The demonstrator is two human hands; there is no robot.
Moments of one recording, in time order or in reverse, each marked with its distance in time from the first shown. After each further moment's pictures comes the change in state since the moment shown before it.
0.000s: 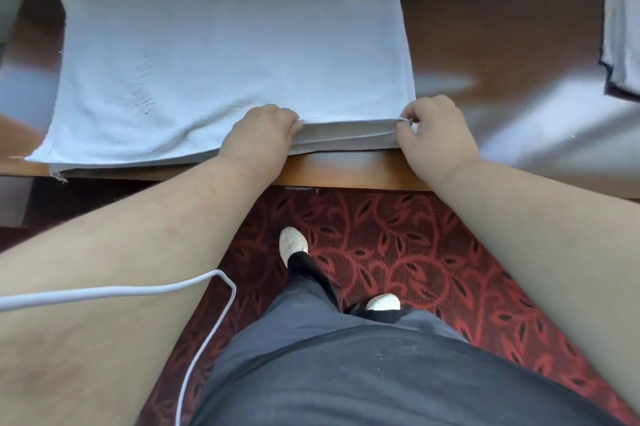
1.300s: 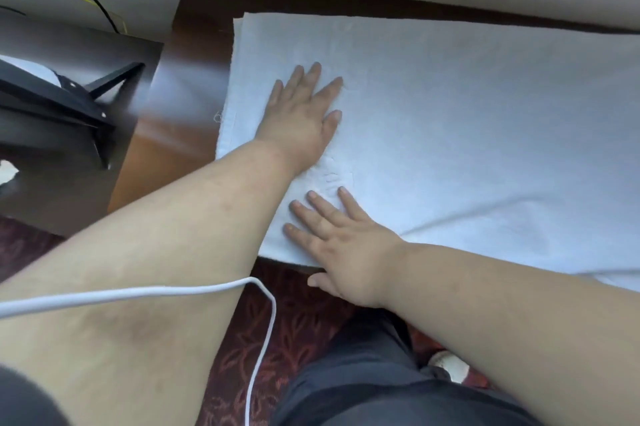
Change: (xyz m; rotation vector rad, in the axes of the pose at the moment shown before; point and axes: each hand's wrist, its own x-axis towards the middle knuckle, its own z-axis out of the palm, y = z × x) left_hand 0.121 -0.300 -0.043 0.087 -0.028 -0.071; right_hand 0.044 -0.303 0.232 -0.451 -0.796 -0.948
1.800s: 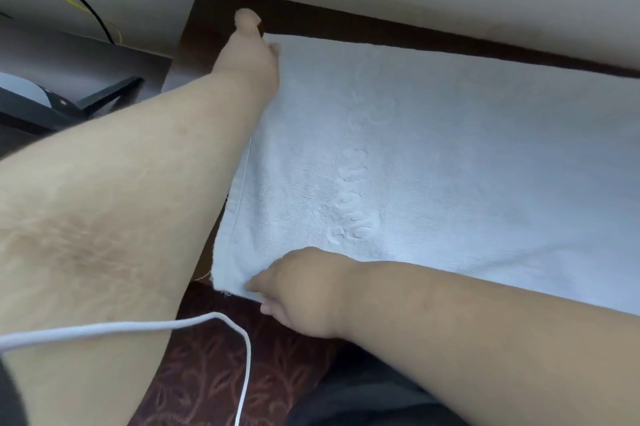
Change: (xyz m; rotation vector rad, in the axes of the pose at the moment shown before) left_hand 0.097 -0.098 -0.058 -0.324 0.219 -0.429; right_hand 0.079 -0.033 -0.044 0.493 -0.113 -0.062
